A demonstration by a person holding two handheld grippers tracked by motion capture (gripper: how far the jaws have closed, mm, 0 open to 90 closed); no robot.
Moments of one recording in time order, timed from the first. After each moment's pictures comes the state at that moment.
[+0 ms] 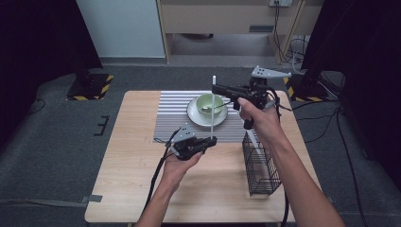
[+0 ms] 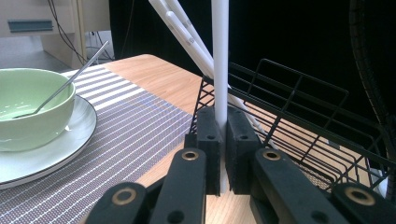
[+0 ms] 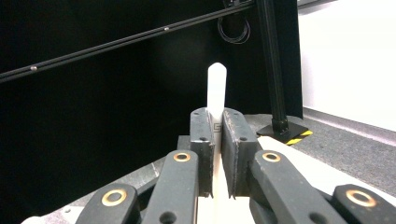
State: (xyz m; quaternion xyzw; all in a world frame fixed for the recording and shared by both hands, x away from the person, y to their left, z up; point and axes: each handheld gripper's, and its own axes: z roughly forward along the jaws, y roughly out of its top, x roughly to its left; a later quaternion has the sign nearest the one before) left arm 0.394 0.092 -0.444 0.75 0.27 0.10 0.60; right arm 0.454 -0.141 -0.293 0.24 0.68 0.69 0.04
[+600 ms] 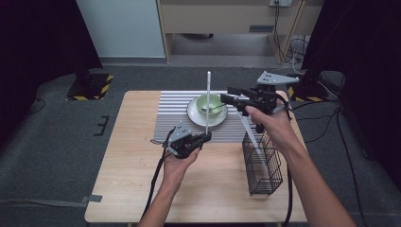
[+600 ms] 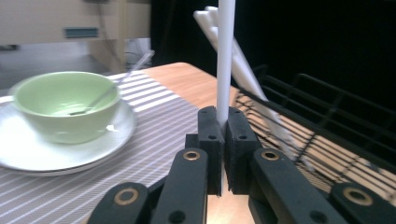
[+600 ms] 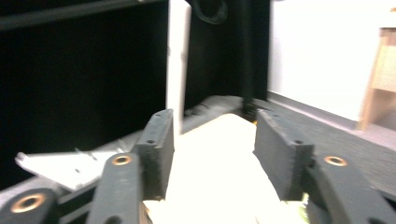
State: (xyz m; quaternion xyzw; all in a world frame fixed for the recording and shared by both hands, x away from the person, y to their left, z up) left arm 0.394 0.099 -0.439 0.72 0.33 0.15 0.59; right arm 0.447 -0.166 -0.303 0.26 0.72 0.63 0.11
